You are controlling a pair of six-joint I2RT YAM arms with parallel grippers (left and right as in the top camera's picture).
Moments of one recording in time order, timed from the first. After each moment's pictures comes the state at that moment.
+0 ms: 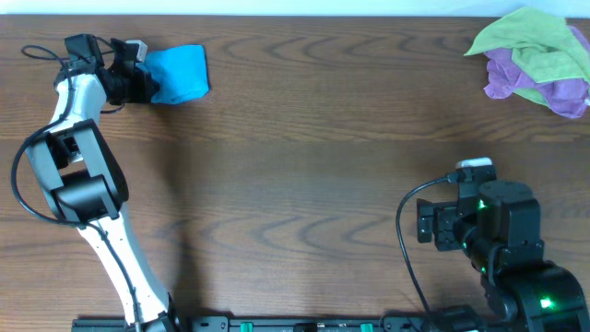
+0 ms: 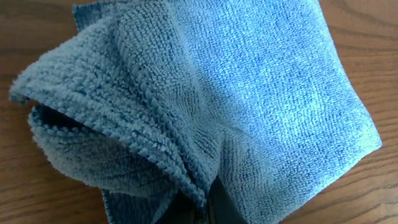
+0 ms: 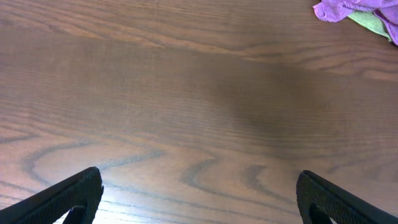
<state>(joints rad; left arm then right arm) 0.32 2.38 1.84 -0.58 0.55 0.33 0.19 0.73 0.92 -1.03 0.11 0.04</state>
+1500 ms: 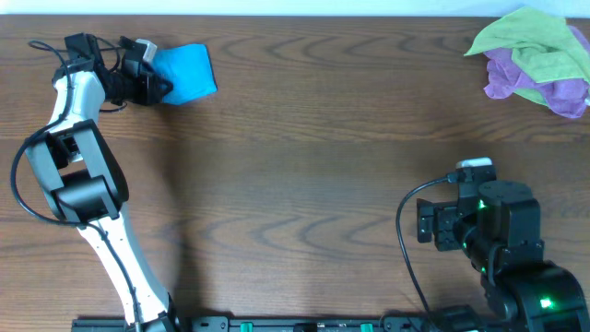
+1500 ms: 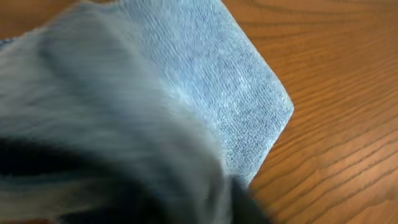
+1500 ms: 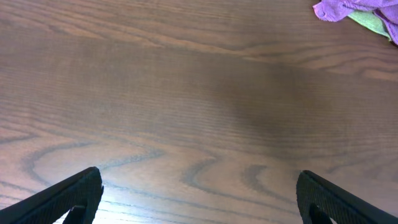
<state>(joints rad) 0.32 2.38 1.86 -0.68 0.72 0.51 0.19 0.73 0.92 -1.03 0.11 0.04</state>
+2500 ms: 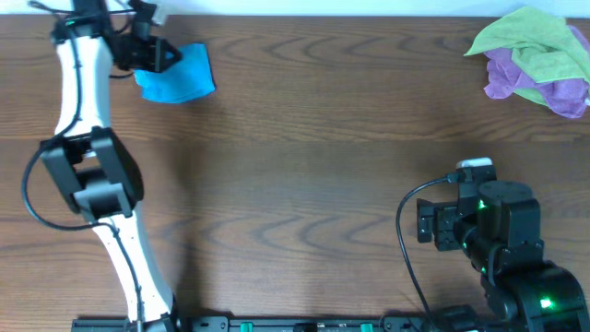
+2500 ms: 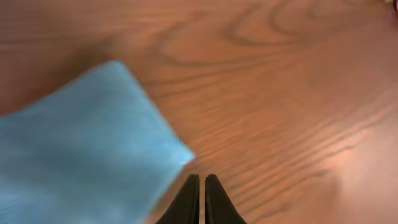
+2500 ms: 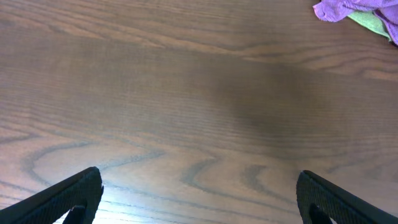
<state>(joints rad) 0.18 2.38 2.23 -1.05 0.69 0.42 0.19 0.73 0.92 -1.03 0.11 0.04</state>
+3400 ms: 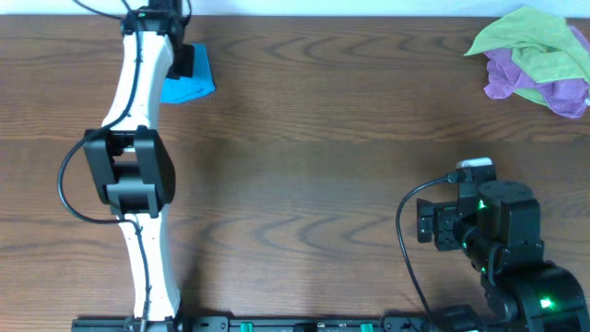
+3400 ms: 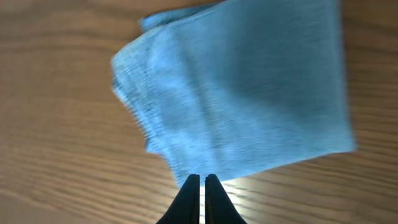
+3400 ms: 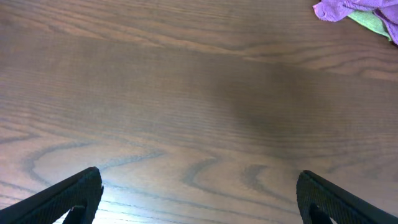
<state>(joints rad) 0.01 2.38 2.23 -1.09 -0.24 0.03 0.19 0.73 0.92 -1.03 0.11 0.04</state>
